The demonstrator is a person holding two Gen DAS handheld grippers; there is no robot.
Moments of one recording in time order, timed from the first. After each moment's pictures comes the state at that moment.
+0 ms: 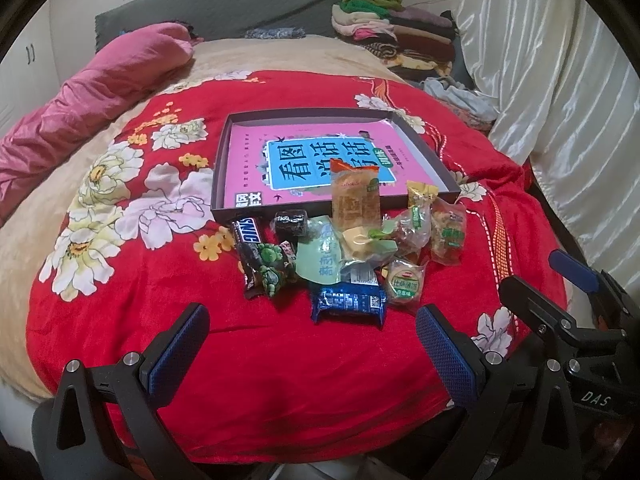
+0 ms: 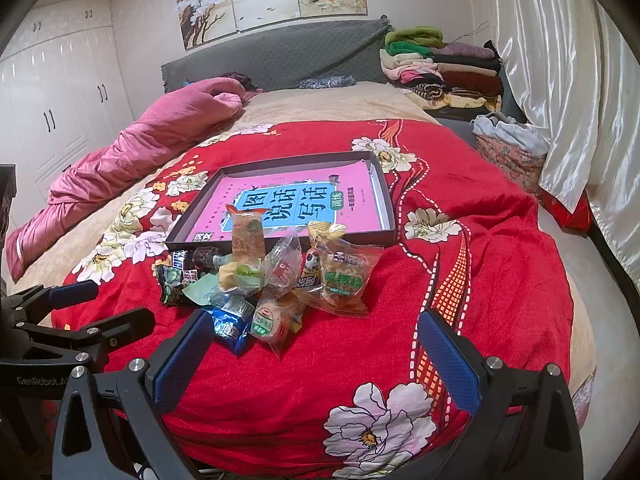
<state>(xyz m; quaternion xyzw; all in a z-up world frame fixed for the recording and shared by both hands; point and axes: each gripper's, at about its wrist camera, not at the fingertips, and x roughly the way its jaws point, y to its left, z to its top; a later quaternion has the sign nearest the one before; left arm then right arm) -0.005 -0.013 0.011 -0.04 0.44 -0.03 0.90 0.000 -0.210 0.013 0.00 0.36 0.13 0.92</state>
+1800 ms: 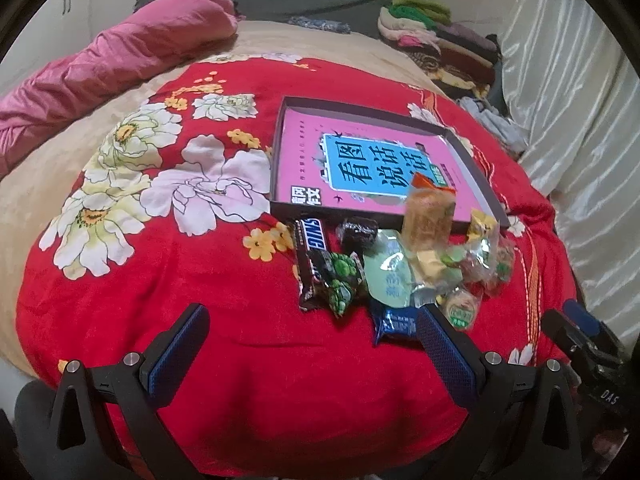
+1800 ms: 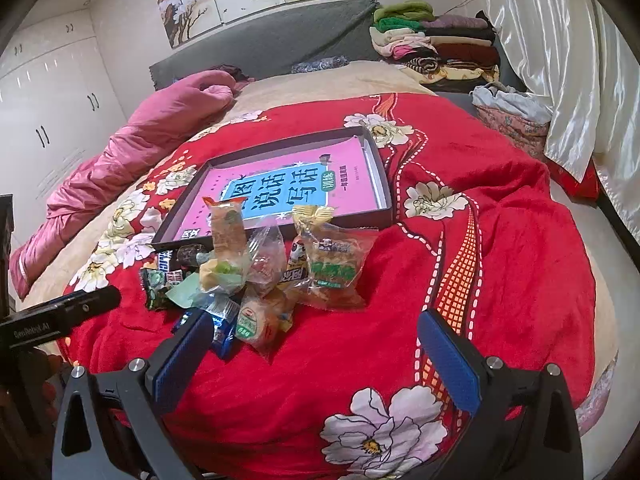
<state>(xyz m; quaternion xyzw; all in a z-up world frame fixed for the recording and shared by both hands) 0.018 0.044 -0.011 -0.11 0.45 0.02 0.89 0.029 -0.224 -0.010 0.05 0.39 0.13 0.91</state>
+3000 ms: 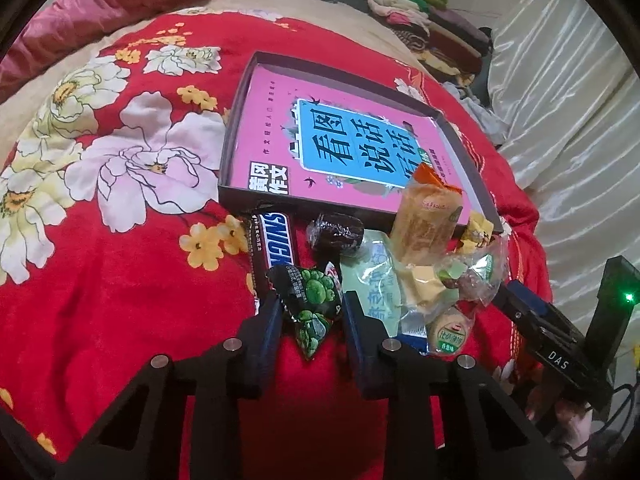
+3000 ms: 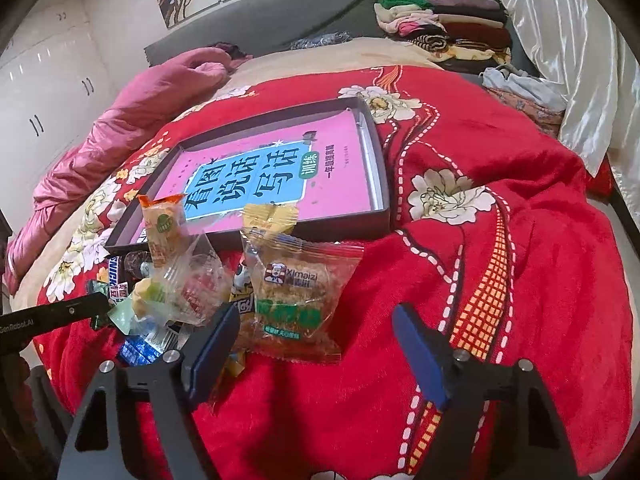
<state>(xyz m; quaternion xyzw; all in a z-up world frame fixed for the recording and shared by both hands) 0.070 0.044 -0.050 -0.18 0.49 -0.05 0.85 0.099 -0.225 -0.051 0.04 0.43 0.14 0.89</state>
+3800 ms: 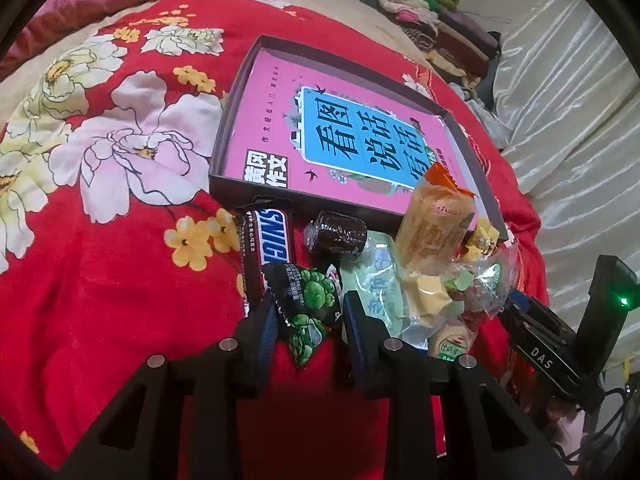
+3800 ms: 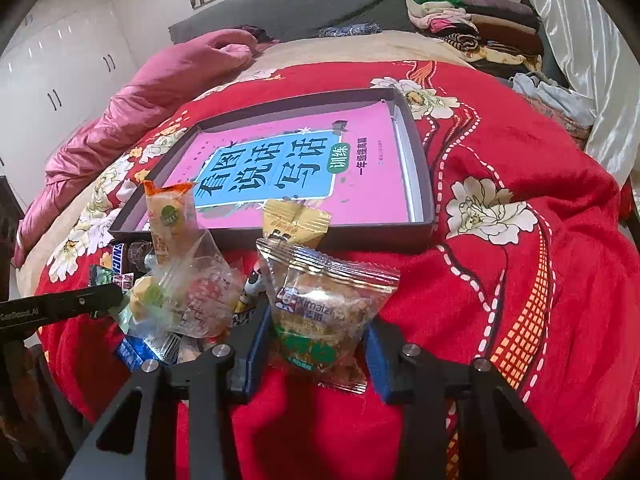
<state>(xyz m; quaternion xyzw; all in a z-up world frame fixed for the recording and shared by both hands) 0.082 0.043 -0.064 -0.20 0.51 -0.05 0.84 0.119 -0.209 -0.060 0.01 0.44 0.19 0.88</state>
